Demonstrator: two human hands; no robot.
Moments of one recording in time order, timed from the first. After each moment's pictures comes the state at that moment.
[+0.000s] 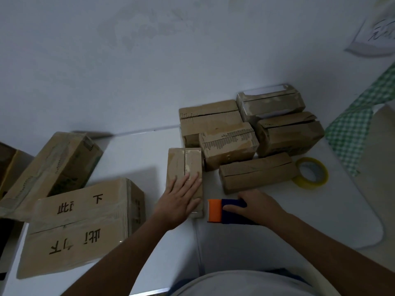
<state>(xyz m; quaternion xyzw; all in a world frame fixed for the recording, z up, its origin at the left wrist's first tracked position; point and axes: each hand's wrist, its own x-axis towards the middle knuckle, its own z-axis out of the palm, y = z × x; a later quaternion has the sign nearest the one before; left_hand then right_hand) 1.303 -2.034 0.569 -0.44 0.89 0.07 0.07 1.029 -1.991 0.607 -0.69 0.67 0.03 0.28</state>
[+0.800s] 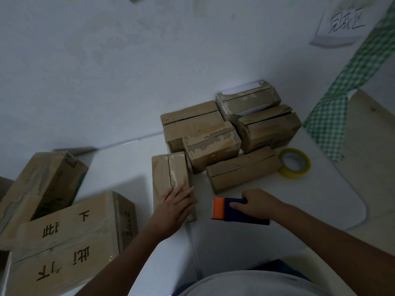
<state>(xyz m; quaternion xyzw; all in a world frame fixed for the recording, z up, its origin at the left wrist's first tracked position) 1.295 -2.028 0.574 -0.38 0.91 0.16 -0.04 0.998 -1.982 0.612 -0.61 0.70 0.06 0.37</state>
